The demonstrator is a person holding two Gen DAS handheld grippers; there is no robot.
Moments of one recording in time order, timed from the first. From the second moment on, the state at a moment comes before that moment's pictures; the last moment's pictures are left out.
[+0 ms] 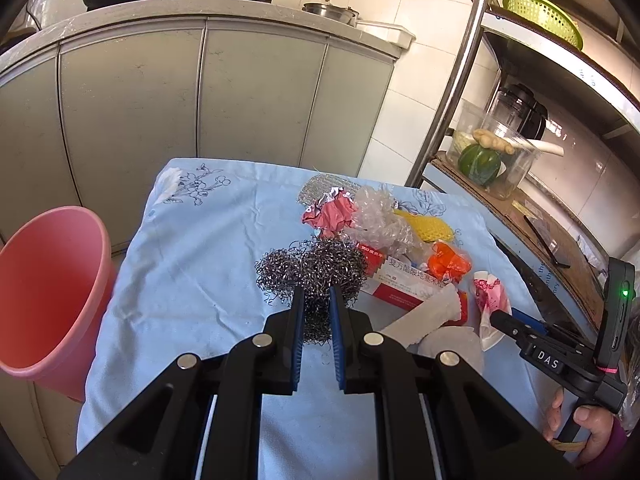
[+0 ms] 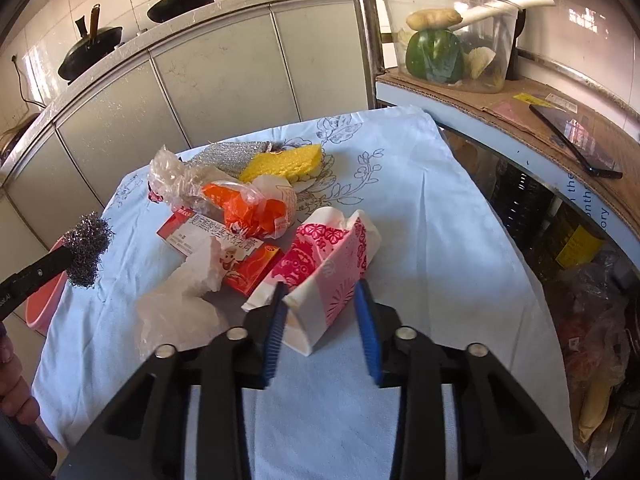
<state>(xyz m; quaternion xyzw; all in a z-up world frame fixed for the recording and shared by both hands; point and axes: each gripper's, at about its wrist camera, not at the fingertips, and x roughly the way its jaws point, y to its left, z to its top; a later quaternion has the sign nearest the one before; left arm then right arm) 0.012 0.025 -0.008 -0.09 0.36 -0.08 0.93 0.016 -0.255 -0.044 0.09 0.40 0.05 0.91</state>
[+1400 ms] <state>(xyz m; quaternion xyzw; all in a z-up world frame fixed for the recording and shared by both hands) -0.035 0.114 0.026 -0.12 0.28 0.03 0.95 0.011 -0.144 0.045 0.00 0.27 0.23 0.93</state>
